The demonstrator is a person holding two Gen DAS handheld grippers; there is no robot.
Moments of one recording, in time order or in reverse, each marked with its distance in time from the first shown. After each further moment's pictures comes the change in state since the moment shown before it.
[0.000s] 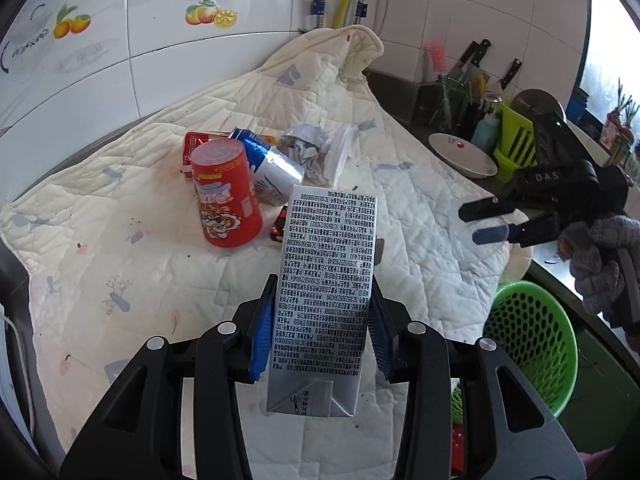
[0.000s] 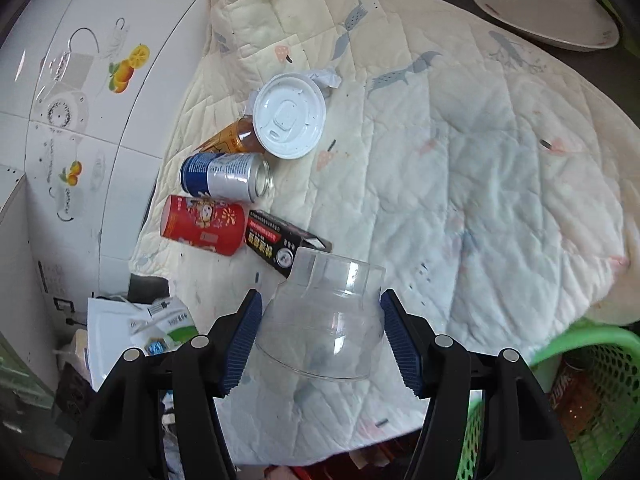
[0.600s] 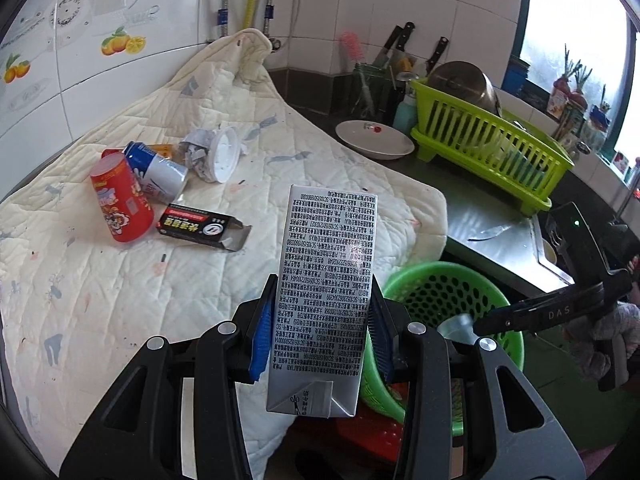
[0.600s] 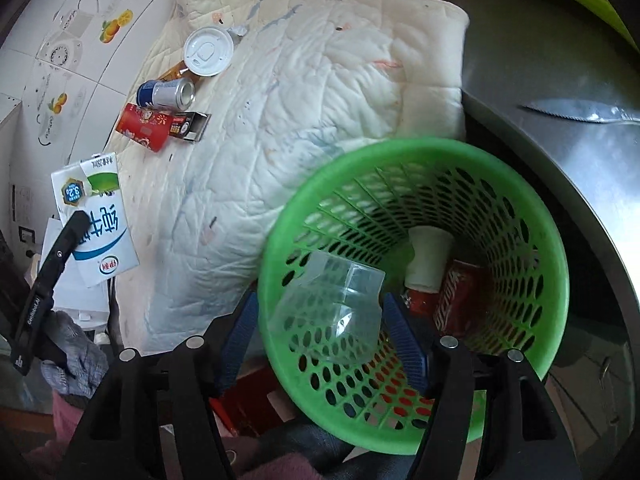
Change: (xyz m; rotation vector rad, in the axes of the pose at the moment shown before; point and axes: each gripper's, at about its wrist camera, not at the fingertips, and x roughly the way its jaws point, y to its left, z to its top) left arm -0.017 -0.131 -0.030 0.093 0.000 -0.126; right arm -0.091 -0.123 -0.152 -0.052 0.045 -0.169
